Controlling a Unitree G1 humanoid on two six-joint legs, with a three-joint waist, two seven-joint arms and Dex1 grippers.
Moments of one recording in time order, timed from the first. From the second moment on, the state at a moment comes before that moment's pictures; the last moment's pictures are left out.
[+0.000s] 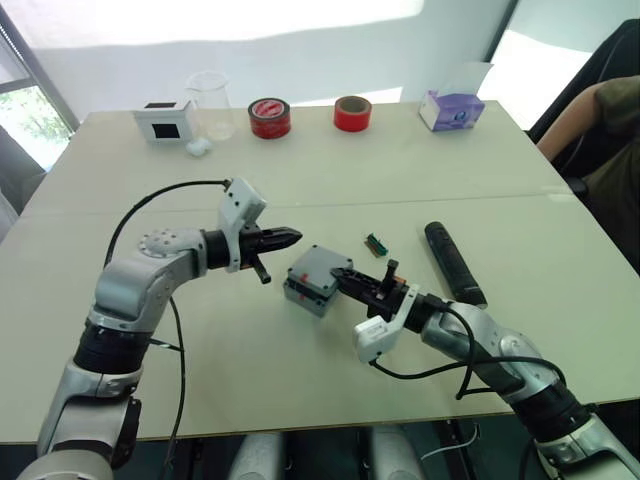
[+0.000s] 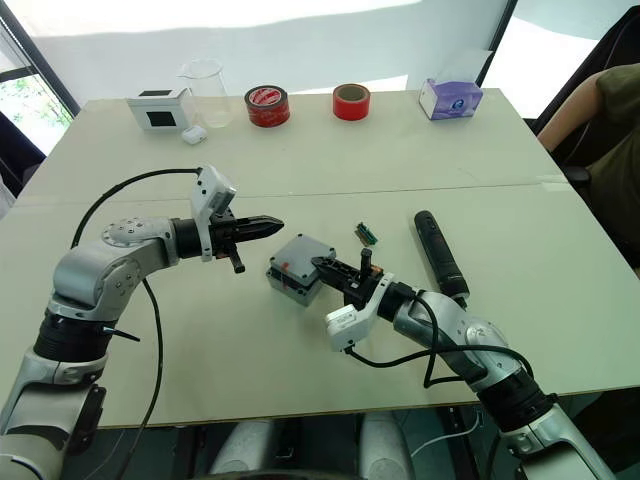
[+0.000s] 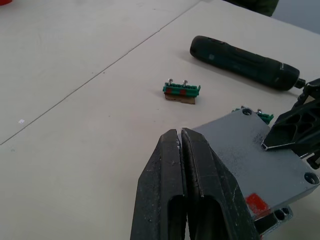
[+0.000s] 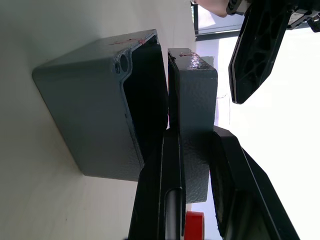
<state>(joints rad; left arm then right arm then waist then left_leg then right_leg) -0.58 0.59 -0.07 -0.16 -0.51 0.76 -0.81 -0.29 -0.63 0.36 -0.13 -0.84 -0.53 0.20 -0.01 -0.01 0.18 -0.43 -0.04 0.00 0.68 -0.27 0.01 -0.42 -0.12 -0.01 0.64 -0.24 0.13</state>
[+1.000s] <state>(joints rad) -0.55 0.60 -0.19 -0.15 -0.37 0.67 -0.88 -0.32 -0.61 0.37 -0.08 -0.87 -0.58 0.20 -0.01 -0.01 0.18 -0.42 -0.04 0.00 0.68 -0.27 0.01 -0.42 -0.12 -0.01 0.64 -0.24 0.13</state>
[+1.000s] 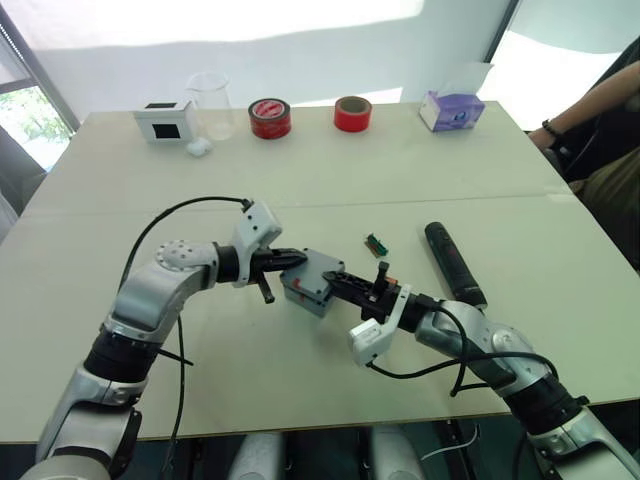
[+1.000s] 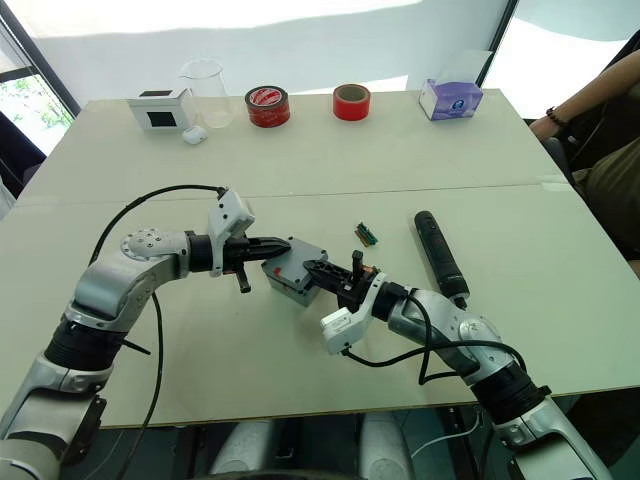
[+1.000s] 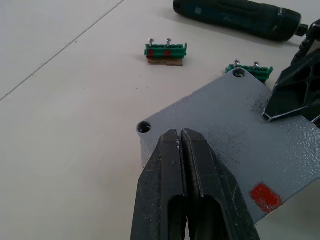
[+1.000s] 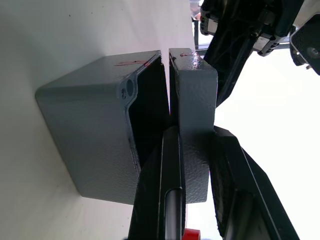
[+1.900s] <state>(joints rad) -0.53 0.60 -0.26 -0.10 -0.23 0.56 -0.93 -0.14 -0.68 0.19 -0.32 -0.51 -0.35 0.48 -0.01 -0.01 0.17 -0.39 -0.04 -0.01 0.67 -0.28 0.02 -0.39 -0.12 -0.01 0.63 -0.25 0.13</state>
